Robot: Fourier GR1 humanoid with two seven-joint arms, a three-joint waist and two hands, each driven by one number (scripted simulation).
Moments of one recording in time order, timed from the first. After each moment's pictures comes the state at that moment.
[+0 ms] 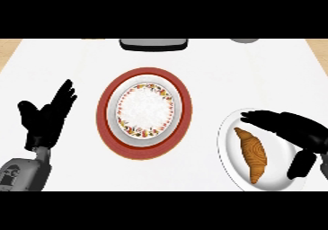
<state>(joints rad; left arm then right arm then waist) -0.18 0.36 -0.09 -1.38 0.21 0.15 0.14 -0.27 -0.76 0.40 -1.40 0.55 0.42 -0.37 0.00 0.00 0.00</state>
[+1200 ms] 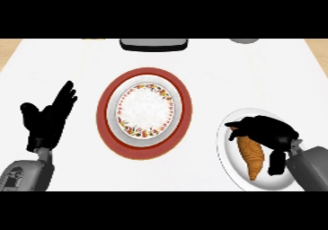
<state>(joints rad) -0.17 0.28 0.00 -1.39 0.11 0.08 0.15 -0.30 -0.54 0.38 -1.32 0.93 0.52 -0.38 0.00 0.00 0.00</state>
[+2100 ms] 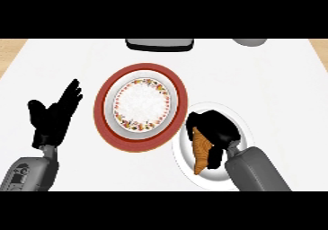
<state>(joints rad) -0.19 0.25 0.00 -1.38 0.08 0.05 0.16 -0.33 -0.11 0.35 -1.34 0.99 0.40 -0.01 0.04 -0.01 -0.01</state>
